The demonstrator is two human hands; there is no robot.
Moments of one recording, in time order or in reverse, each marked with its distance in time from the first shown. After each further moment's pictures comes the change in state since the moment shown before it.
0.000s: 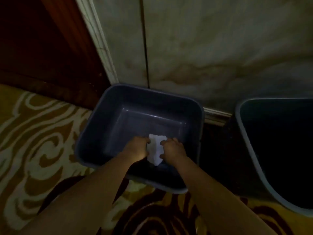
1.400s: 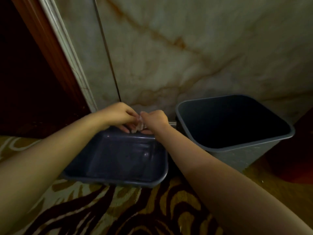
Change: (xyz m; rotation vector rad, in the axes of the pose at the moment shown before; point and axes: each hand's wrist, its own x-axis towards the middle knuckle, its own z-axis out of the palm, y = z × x) left_hand -0.095 0.117 -0.136 -0.378 0.087 0.206; right_hand -0.118 -0.027 -0.124 1.179 0.547 0.110
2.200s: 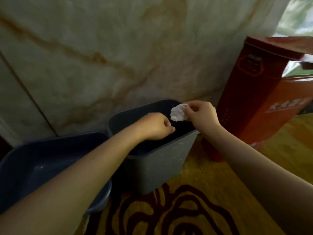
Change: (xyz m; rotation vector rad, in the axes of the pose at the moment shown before) left_hand -0.018 0.190 0.171 0.462 -0.210 0.418; right_hand -0.089 0.041 -0.276 -0.352 0.654 -0.273
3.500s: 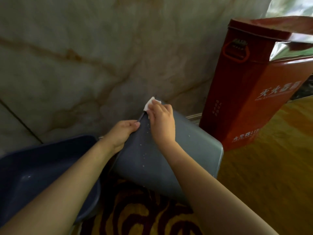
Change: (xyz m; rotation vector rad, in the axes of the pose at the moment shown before) left_hand 0.034 -0.066 0.045 -1.112 0.124 -0.044; right_hand -0.005 0.021 0.086 -0.143 0.209 -0.323
